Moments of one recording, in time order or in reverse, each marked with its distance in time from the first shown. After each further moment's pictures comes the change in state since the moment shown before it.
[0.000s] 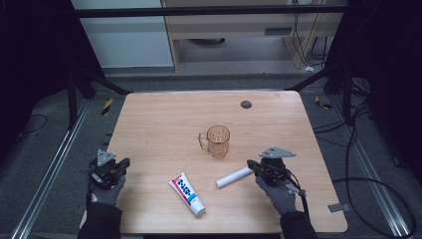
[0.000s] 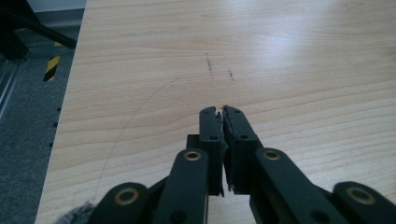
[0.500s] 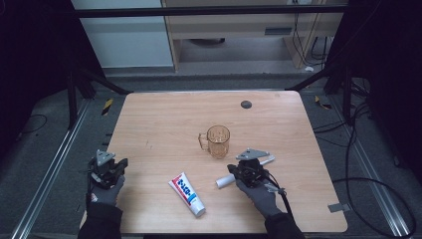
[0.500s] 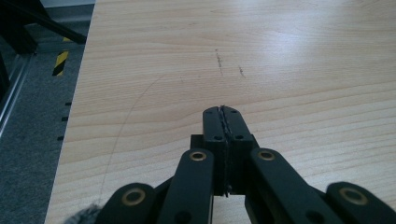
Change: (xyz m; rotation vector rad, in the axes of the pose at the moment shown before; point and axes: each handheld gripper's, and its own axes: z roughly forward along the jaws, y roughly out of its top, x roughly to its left) left arm 0.002 -0.001 0.002 0.016 0.022 -0.002; right arm 0.038 0.005 0.042 0.075 0.081 -0.048
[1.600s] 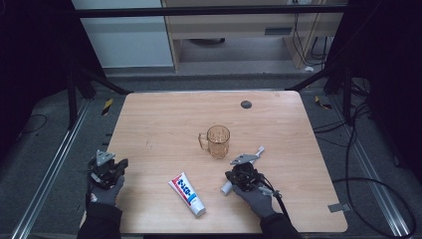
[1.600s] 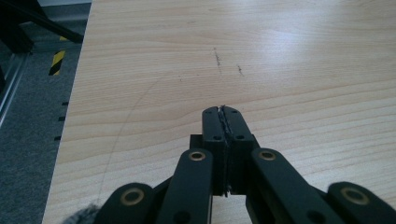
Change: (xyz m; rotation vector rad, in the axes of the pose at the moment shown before) left arm 0.001 0.000 0.000 0.001 -0.011 0.000; right arm 0.003 -0.014 0.020 0.104 -0.009 -0.008
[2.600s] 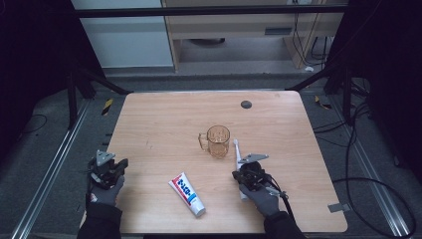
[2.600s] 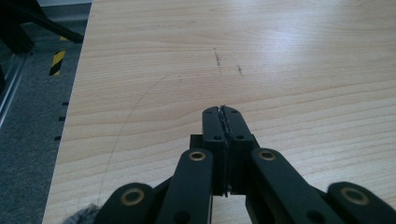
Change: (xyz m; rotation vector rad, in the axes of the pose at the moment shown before) left arm 0.000 0.000 0.000 0.000 0.001 -0.001; right arm -0.015 -0.007 -0.011 0.008 -0.024 0.050
